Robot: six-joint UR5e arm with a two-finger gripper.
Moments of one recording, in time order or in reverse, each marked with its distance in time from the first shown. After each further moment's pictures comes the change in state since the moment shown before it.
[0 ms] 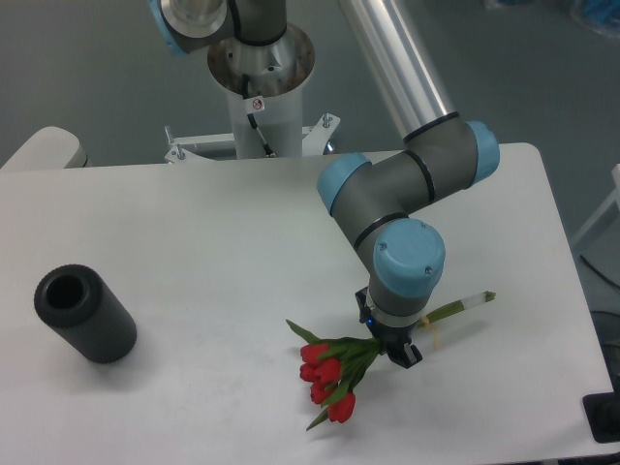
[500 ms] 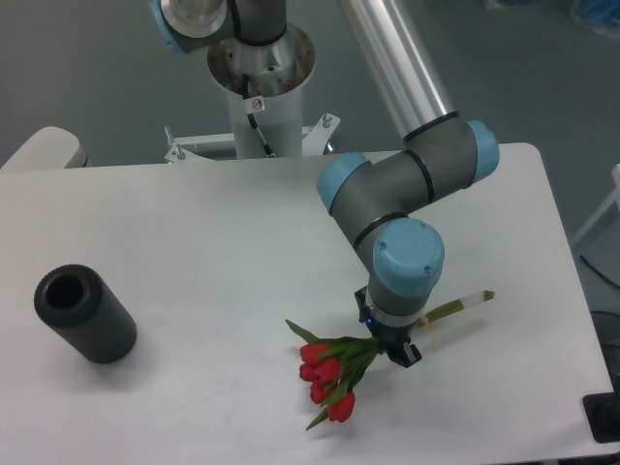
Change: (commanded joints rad) arm -0.009 0.006 -0.005 -0.006 -0.006 -0.031
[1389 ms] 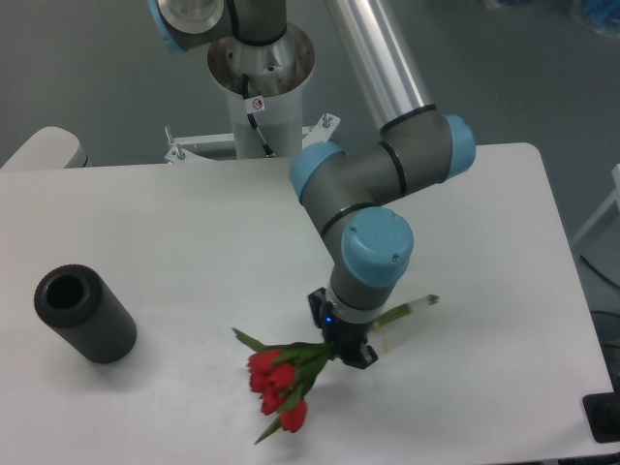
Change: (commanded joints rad) arm -0.066 0.080 -0.072 0.011 -0.284 -0.186
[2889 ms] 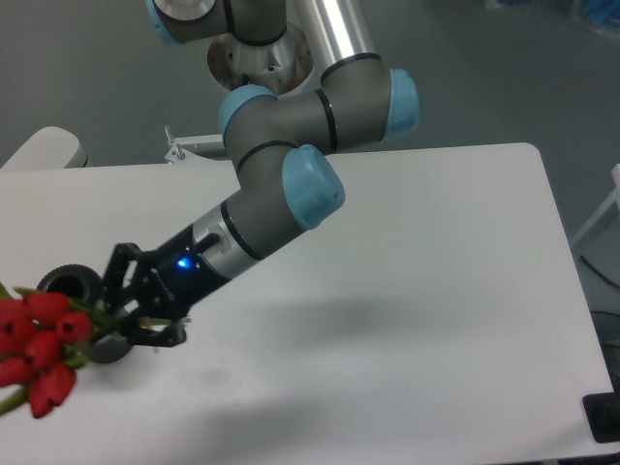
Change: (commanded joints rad) arm -0.098 0.132 -0.025 0.063 -0.954 -0.241
